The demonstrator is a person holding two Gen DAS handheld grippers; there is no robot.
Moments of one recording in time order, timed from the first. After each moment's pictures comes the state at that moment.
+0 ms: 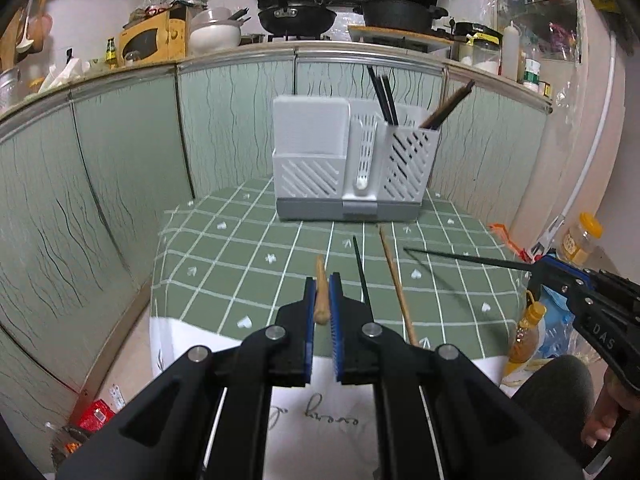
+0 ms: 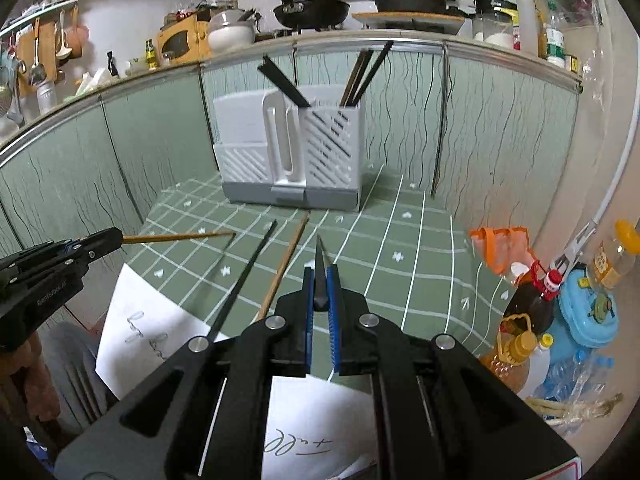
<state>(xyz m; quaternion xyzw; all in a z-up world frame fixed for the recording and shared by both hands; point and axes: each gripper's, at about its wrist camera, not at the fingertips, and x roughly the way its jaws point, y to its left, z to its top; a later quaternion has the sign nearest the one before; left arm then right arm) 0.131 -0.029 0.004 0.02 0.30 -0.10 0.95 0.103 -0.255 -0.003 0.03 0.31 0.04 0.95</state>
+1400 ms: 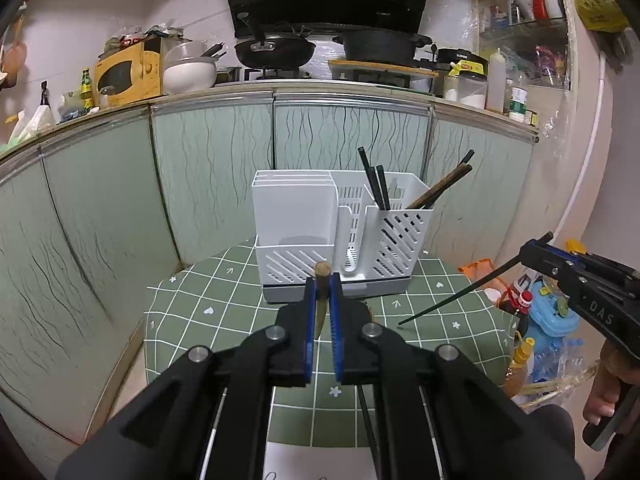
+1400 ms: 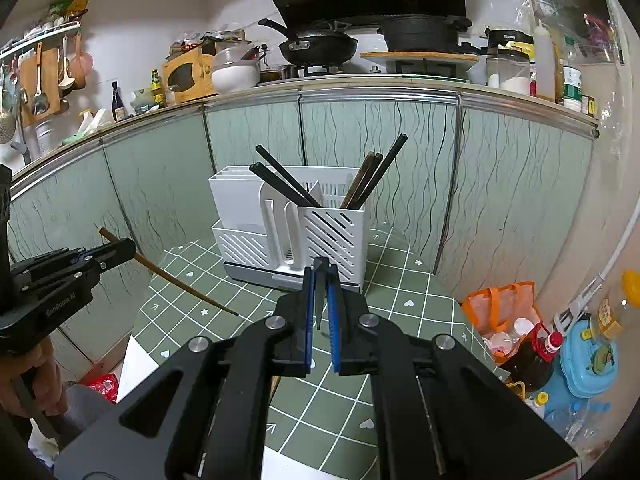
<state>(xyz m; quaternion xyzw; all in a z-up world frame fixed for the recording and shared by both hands) 0.192 -0.037 0.072 0.02 0.26 -0.14 0.95 0.171 -0.265 0.072 0.03 0.26 0.06 0.96</state>
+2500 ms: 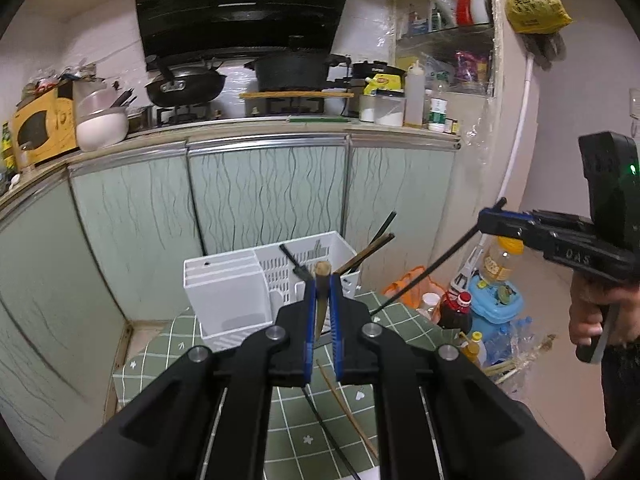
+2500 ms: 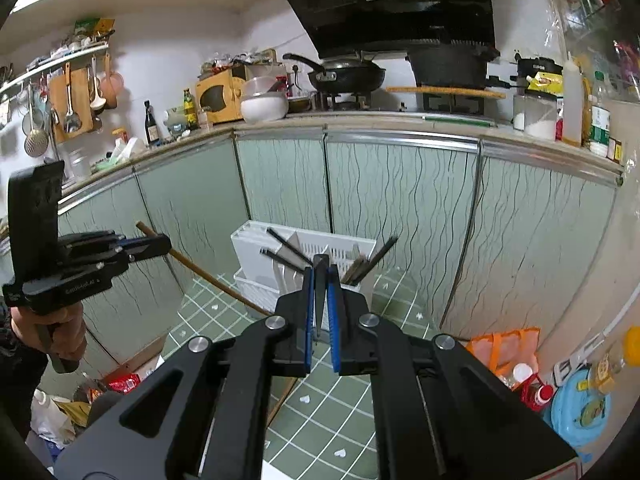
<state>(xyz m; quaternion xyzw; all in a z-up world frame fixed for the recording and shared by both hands) 0.231 -0.053 0.160 0.06 0.24 -0.30 0.92 0.190 -0.311 0.173 0.03 0.24 0.13 0.96</state>
